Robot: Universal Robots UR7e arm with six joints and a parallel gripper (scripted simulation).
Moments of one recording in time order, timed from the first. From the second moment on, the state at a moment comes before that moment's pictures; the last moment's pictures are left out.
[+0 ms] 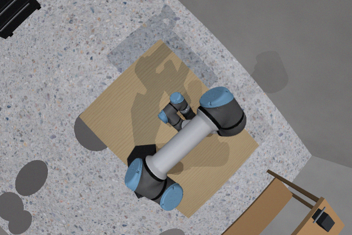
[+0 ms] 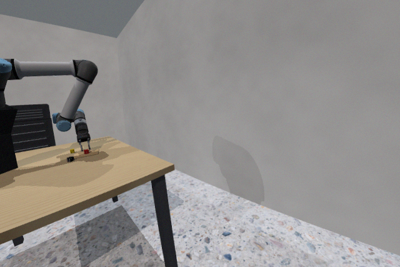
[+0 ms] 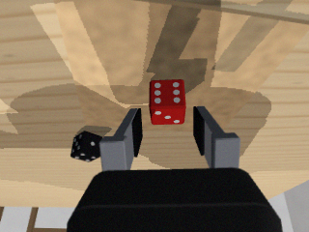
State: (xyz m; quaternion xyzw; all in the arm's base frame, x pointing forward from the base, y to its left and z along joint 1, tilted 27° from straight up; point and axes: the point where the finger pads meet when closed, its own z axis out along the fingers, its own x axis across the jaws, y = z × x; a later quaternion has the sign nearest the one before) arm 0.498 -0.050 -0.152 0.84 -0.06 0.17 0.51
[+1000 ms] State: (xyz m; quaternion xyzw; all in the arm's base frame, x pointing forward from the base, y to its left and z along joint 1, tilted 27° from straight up) arm 0.504 -0.055 -0.166 0.84 -0.06 0.17 0.51
